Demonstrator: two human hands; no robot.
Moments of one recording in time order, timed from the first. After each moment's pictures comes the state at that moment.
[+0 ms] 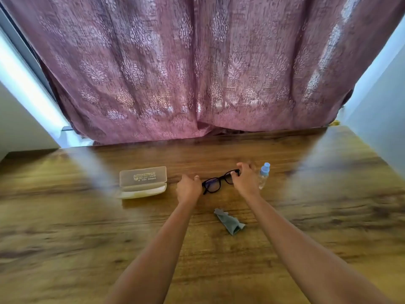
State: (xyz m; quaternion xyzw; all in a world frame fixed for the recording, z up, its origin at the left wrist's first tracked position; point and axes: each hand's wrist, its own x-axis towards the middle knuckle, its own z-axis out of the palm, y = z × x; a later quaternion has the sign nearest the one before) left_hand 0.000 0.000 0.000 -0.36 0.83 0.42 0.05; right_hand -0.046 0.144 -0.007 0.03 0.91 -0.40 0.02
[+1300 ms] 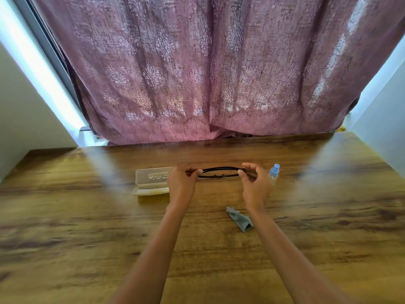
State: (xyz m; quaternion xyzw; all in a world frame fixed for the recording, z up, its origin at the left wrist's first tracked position) left_hand 0.045 -0.041 0.049 -0.23 0.85 0.45 -0.18; right_hand 0.018 0.117 0.032 0.04 0.79 -0.58 -0.17
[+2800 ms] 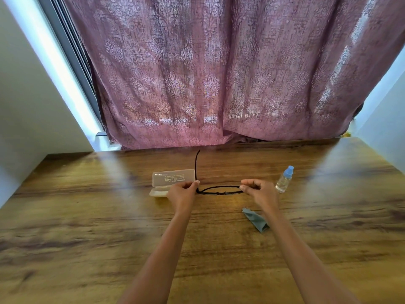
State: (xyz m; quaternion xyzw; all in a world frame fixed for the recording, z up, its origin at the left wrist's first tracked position) left_hand 0.076 -0.079 0.022 -0.36 0.72 0.58 -0.15; right_hand 0.034 0.107 0.031 0.06 0.84 -0.53 0.03
